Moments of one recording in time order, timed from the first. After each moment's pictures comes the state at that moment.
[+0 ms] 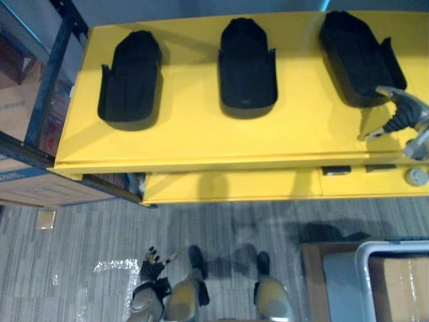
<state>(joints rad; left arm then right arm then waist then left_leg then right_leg) 0.12 0.07 -0.01 0.68 -0.42 -0.17 0.17 -0.82 -1.05 0.18 0.74 -0.31 -0.22 0.29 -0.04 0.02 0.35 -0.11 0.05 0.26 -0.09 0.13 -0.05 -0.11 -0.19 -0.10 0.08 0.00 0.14</state>
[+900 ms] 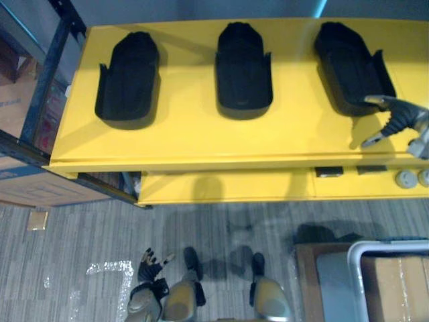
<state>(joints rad) 0.12 0.07 0.03 0.68 -0.38 -0.15 0.17 -0.86 -1.07 0.22 0.76 -0.23 -0.22 0.55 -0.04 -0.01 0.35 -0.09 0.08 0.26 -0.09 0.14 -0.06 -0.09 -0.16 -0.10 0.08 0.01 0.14</state>
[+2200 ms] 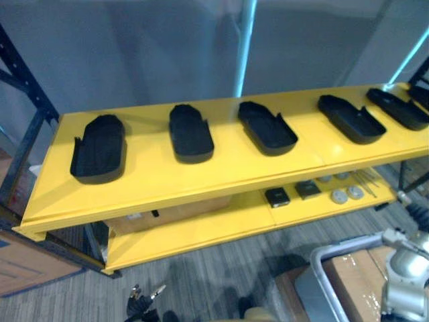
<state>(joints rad) 0.19 0.06 0.13 0.89 -0.31 -0.17 0.21 0.11 -0.25 -0.54 -0.01 -0.10 -0.28 -0.39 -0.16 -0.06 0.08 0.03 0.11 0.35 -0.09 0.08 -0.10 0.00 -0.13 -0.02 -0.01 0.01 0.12</state>
